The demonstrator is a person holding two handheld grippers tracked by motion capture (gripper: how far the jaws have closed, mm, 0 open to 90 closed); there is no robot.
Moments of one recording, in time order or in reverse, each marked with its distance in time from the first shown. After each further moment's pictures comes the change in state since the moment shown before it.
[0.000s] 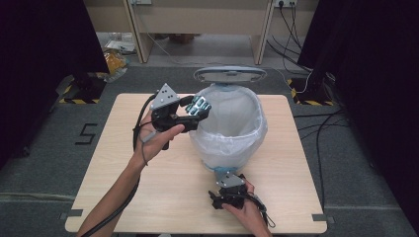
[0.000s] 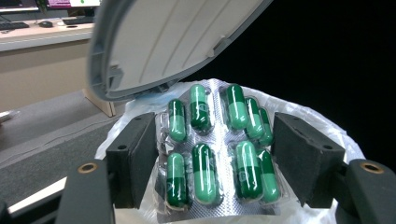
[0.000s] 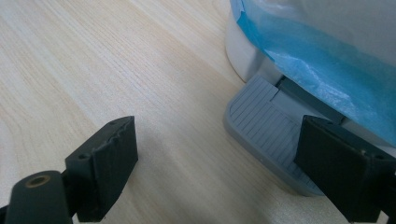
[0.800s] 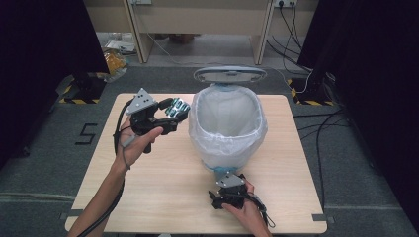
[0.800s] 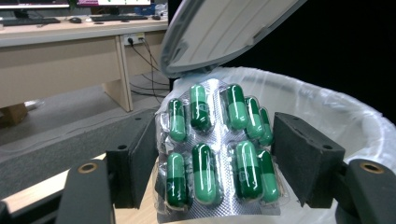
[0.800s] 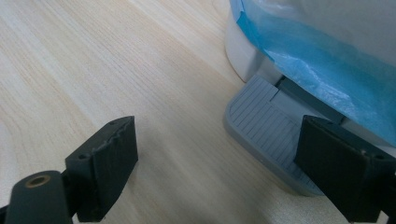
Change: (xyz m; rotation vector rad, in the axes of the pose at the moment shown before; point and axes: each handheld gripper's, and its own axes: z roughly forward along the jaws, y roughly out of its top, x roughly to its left) left arm 0.031 -0.021 -0.035 -0.023 0.065 -0.036; right arm 0.000 0.000 0.000 -0.001 -0.002 -0.001
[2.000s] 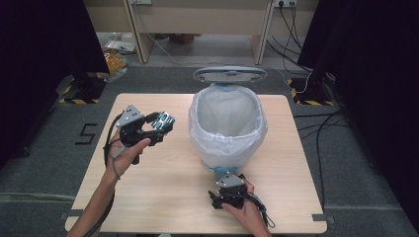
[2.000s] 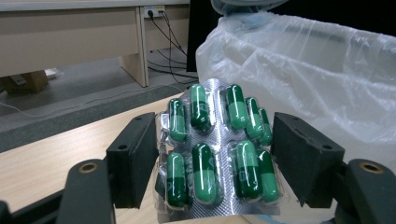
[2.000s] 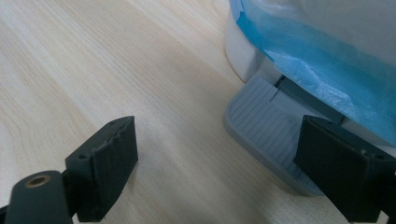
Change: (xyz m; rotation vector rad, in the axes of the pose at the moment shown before) left arm 0.035 -0.054 -0.017 0.076 0.077 -0.047; right arm 0.000 0.000 0.000 0.000 -0.001 0.005
